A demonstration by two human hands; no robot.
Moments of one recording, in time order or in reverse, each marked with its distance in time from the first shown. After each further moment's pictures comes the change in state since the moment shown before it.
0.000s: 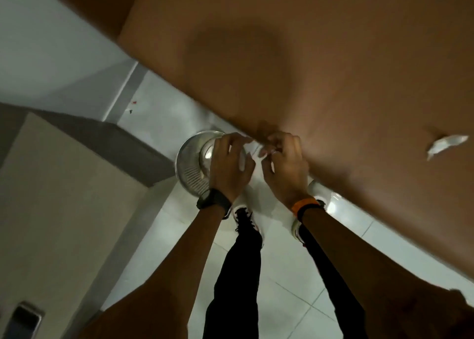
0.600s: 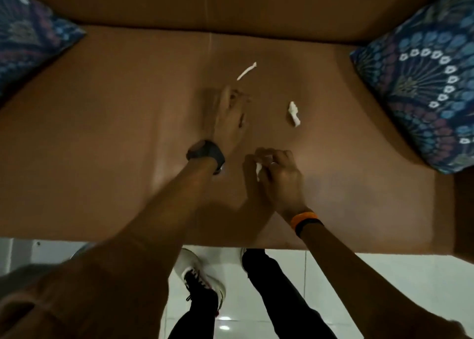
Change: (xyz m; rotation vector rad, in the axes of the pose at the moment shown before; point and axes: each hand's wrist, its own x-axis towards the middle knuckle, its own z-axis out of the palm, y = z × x) left_hand 0.165 0.330 0.221 0.098 -0.353 0.638; right_hand -0.035 0.272 -0.184 -0.024 0.235 0.434
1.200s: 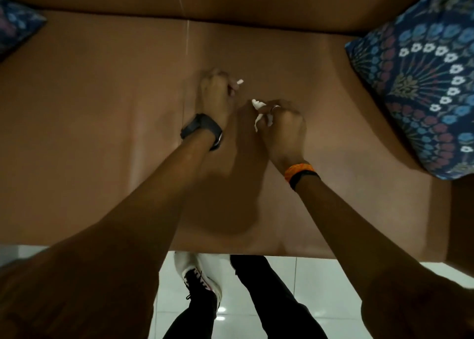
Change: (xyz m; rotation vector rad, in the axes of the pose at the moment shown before) left_hand 0.059 0.007 0.014 -0.052 0.069 -0.300; right_hand 0.105 0.011 -0.024 0.082 0.105 0.210
